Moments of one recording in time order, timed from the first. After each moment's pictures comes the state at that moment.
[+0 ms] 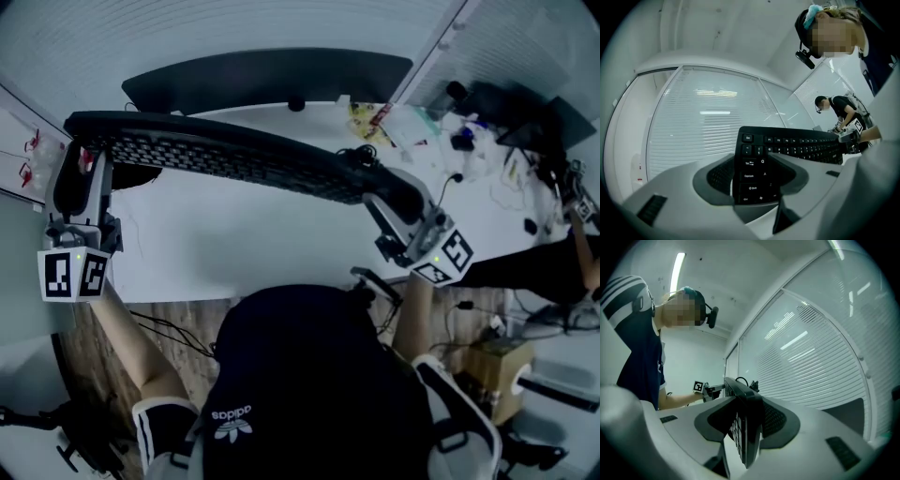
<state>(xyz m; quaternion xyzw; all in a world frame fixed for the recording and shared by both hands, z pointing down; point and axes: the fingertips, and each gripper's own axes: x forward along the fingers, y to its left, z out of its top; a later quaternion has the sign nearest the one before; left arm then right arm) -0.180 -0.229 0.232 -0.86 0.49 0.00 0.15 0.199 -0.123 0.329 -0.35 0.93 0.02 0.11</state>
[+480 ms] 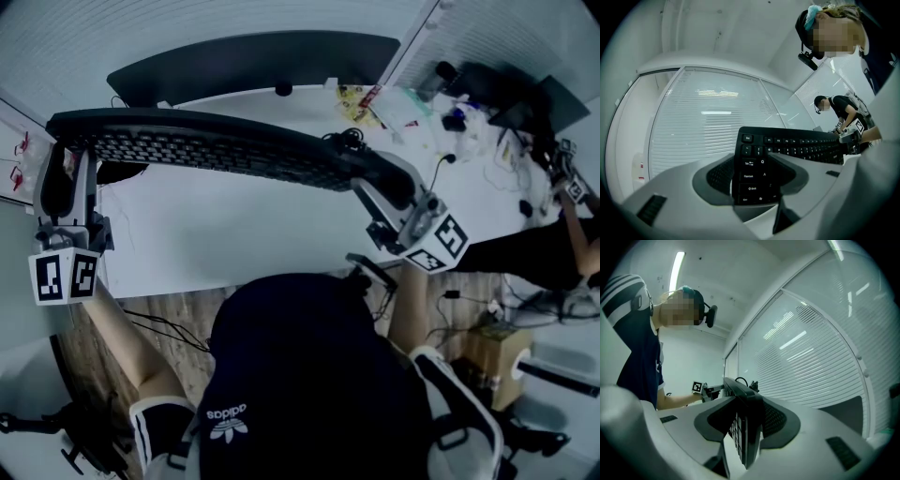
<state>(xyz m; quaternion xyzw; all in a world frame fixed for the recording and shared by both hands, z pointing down) -0.178 -0.223 0.238 -0.86 0.50 0.01 0.15 0.198 -0.118 0.334 -0.36 0.93 0.01 0.11</state>
